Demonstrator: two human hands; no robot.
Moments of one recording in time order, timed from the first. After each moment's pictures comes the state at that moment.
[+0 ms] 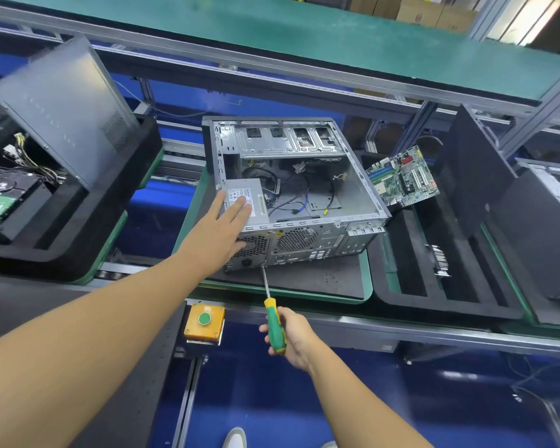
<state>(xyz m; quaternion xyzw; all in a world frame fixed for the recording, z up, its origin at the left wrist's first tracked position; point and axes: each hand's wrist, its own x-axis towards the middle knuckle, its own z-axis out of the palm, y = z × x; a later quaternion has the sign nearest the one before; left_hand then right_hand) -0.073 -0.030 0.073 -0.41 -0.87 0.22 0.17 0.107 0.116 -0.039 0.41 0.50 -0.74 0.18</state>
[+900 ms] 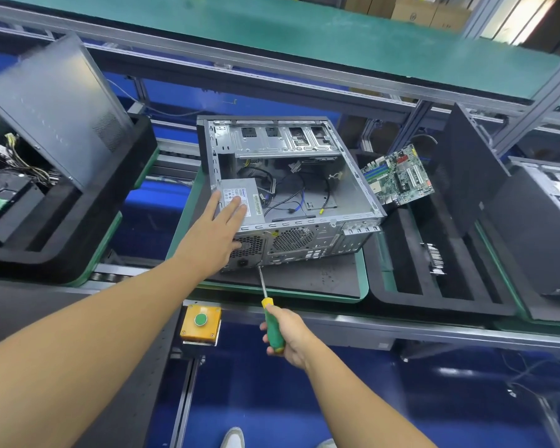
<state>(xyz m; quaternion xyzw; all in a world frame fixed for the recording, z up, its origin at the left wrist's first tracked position) -0.073 -0.027 0.065 -0.42 -0.87 0.22 0.17 0.106 0.116 -0.034 0.42 0.53 -0.72 0.19</state>
